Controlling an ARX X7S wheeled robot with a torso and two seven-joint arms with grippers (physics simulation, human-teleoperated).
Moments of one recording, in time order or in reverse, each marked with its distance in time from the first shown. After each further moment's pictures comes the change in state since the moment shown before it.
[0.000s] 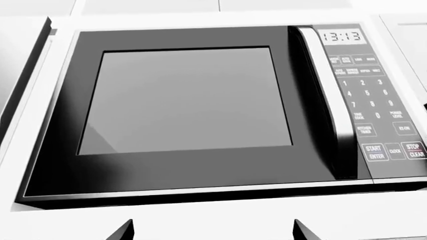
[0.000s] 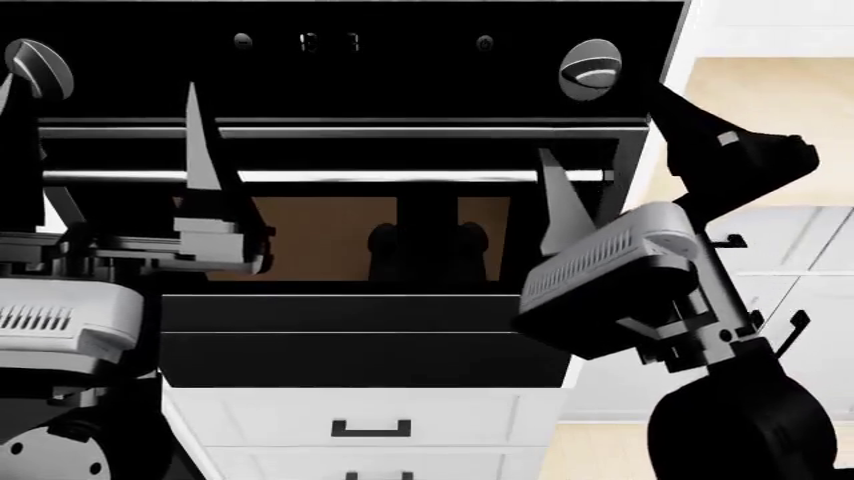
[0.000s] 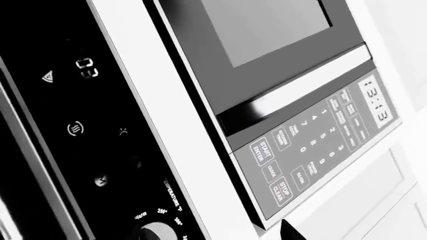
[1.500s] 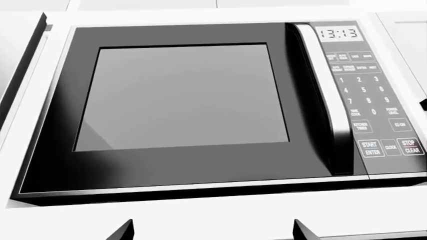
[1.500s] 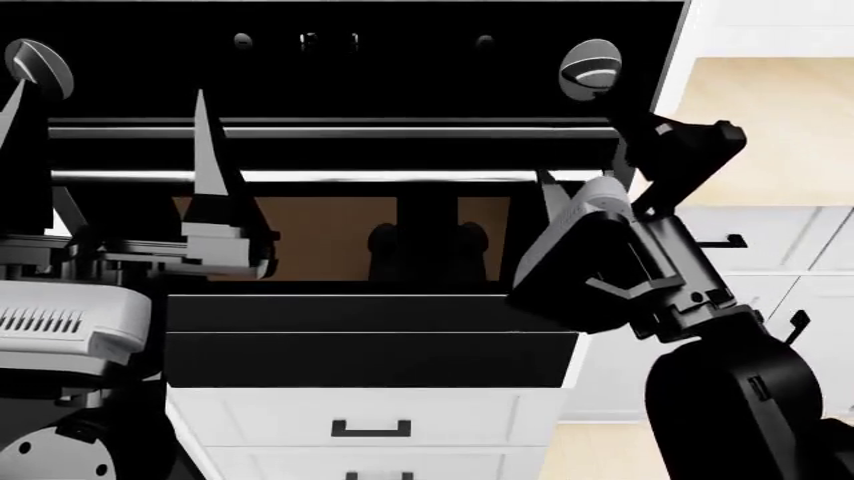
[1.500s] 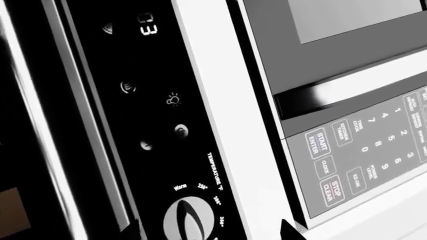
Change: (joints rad) left arm 0.005 -0.023 0.023 -0.016 -0.010 0.024 -0.019; right arm 0.073 0.033 -0.041 0.144 0.025 -0.036 -0.134
